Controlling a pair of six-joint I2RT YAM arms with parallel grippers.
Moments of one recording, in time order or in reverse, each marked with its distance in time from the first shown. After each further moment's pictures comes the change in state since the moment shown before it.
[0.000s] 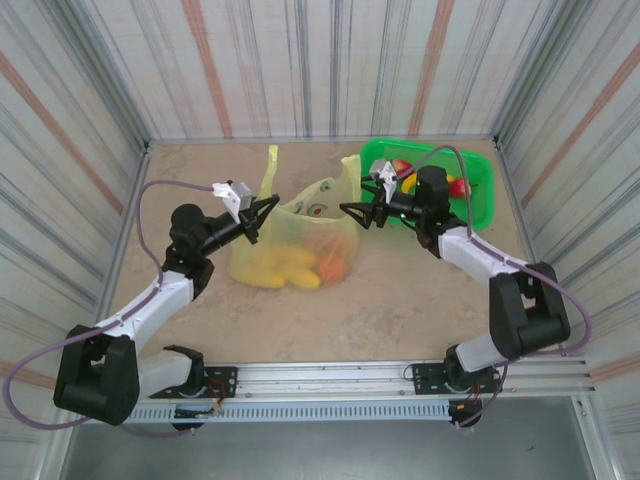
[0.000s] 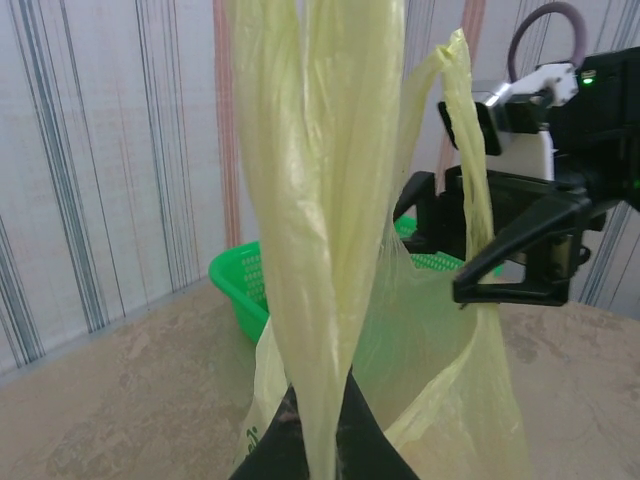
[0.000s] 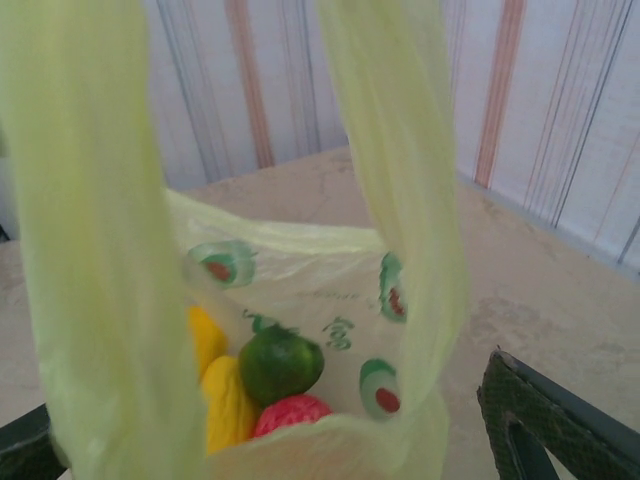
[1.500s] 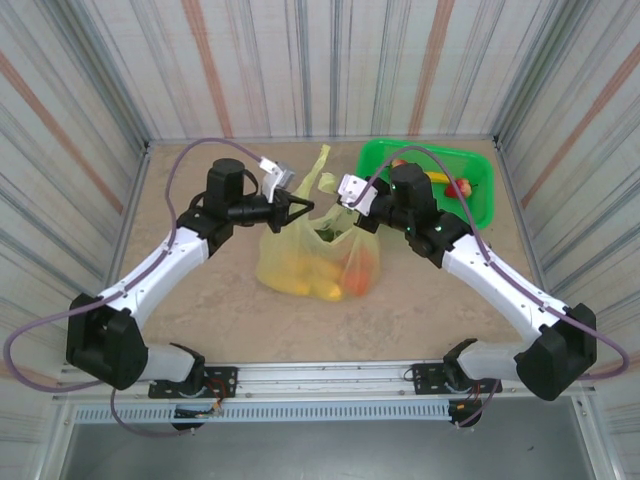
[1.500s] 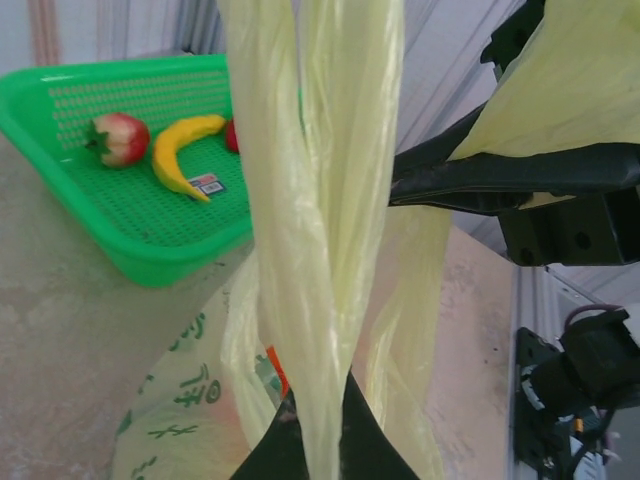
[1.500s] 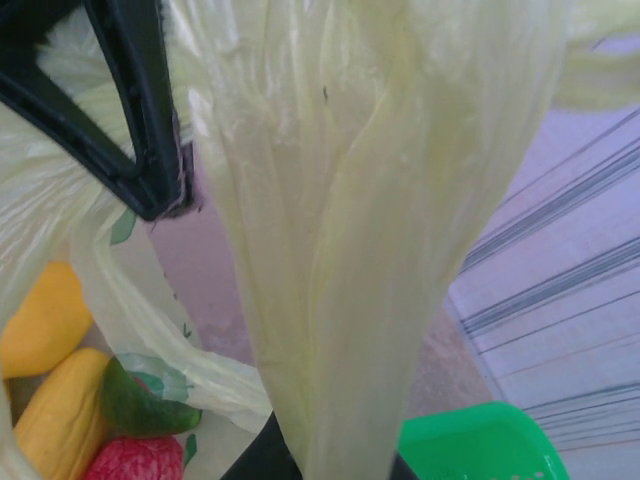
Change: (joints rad) left arm -0.155 0.203 0.484 -0.779 0.133 -0.031; right arm 0.305 -0.255 0.201 -0.649 0.621 -0.595
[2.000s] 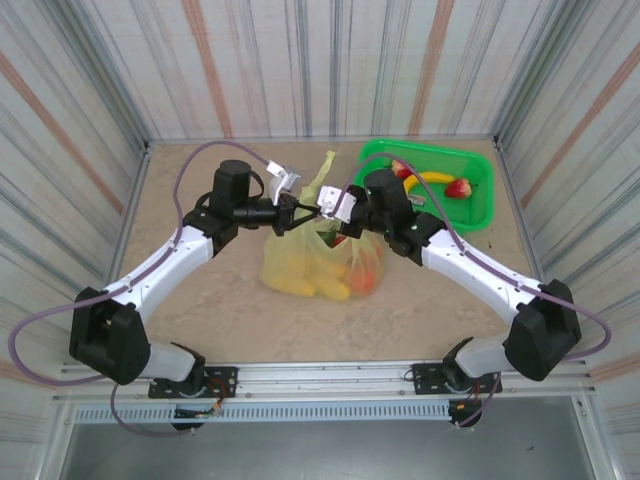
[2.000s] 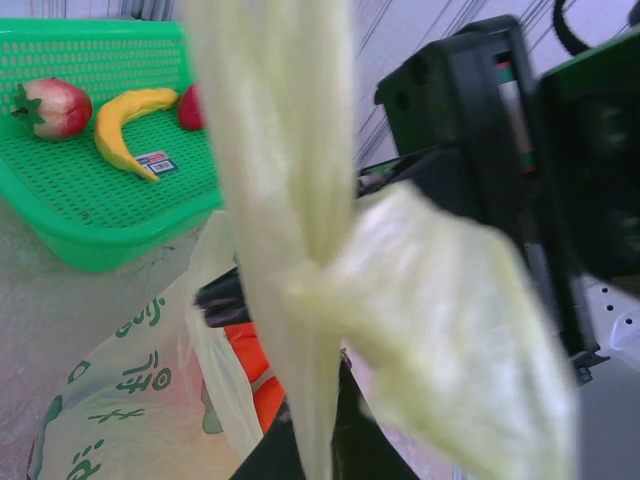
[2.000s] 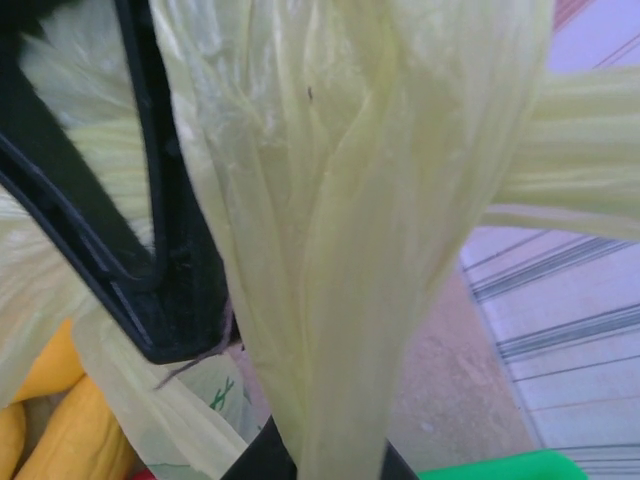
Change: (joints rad) left arm -0.017 0.023 0.001 0.001 0.063 -0.040; right arm 0.067 0.129 -0.002 0.060 0.029 -0.046
